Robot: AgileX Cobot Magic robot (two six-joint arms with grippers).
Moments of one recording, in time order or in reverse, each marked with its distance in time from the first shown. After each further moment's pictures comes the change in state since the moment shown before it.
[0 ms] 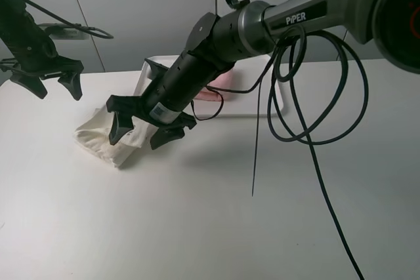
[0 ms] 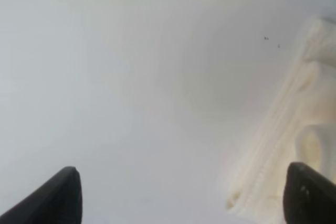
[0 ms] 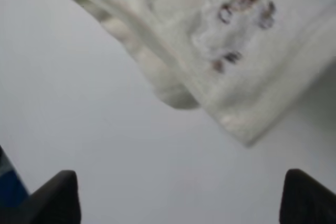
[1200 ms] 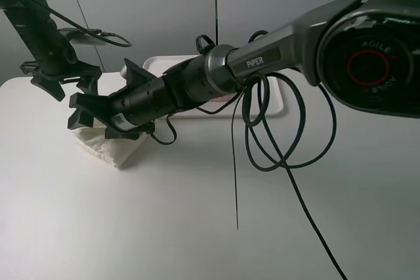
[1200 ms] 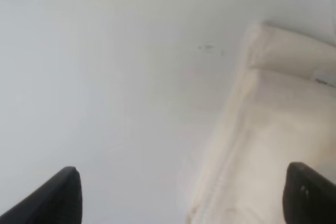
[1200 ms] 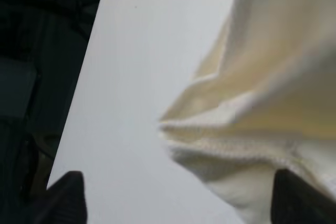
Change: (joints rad) left arm -0.069 0.016 0.008 0.009 -0.026 -0.028; right arm 0.109 0.106 0.000 0.849 -0.301 -0.664
